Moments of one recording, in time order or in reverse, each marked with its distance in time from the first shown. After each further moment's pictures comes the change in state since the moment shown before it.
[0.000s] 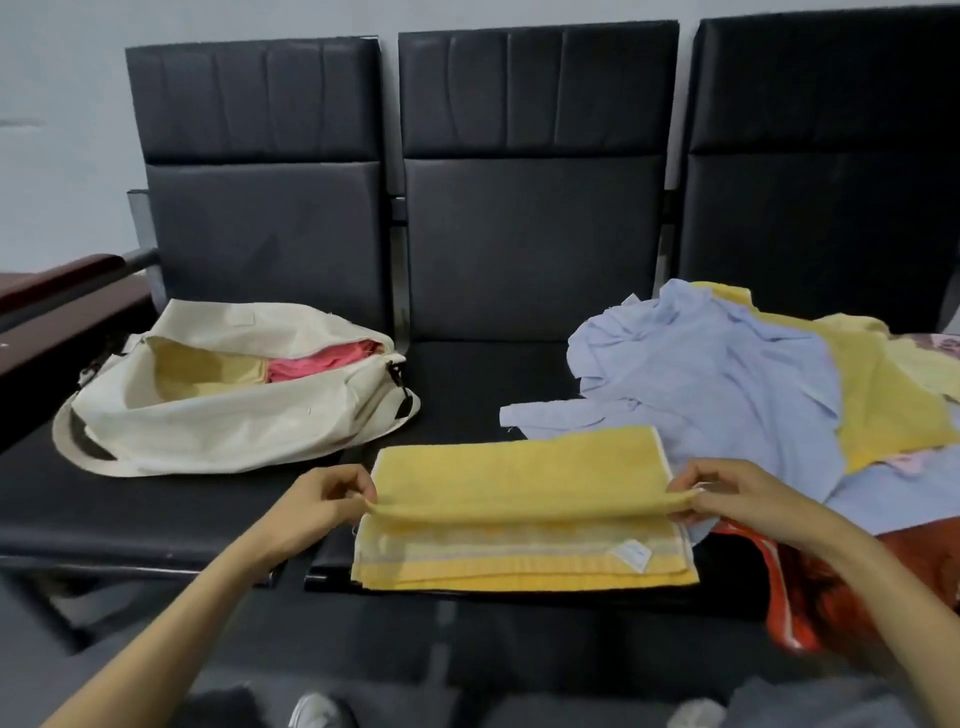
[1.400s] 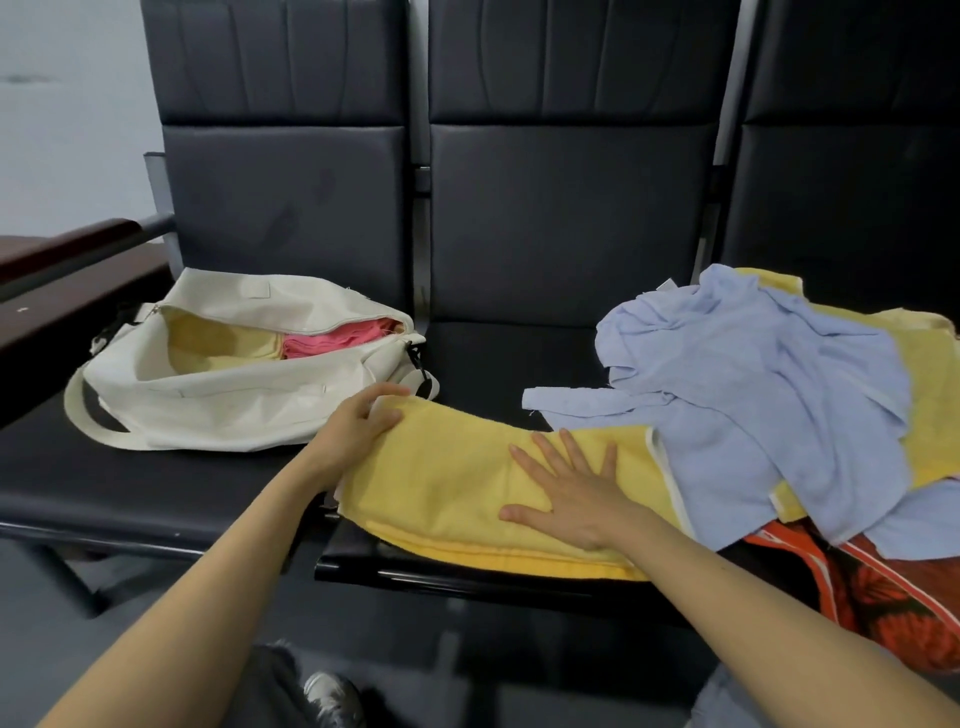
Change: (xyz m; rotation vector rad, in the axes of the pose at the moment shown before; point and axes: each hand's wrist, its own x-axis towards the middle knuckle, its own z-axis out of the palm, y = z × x) left_hand 0.067 0.004 -0.005 -0.076 0.251 -0.083; right_hand 0.091 -0.043 0.151 -0.987 -0.254 -0.029
